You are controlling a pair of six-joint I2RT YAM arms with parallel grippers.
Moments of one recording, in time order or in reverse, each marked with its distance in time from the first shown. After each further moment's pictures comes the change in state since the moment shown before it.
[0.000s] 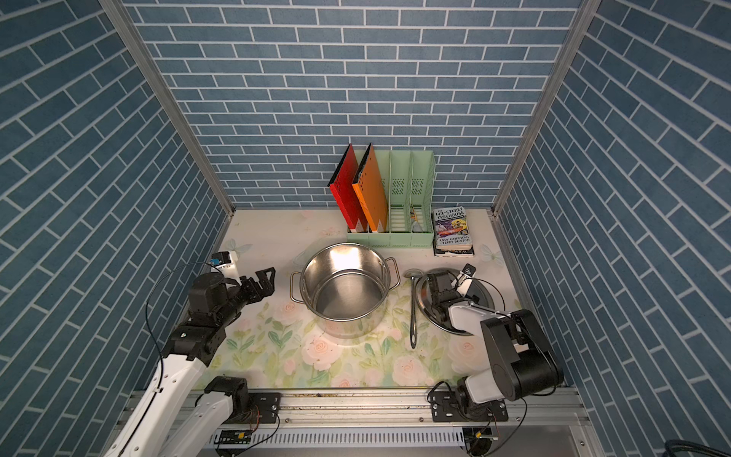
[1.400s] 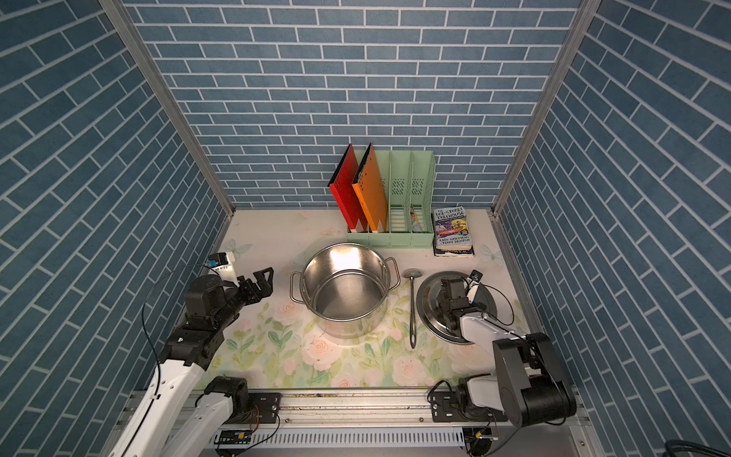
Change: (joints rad) left arm 0.000 -0.038 0.000 -0.011 -0.009 0.000; right arm -0.097 -0.175 -0.094 -0.019 -0.258 -0.098
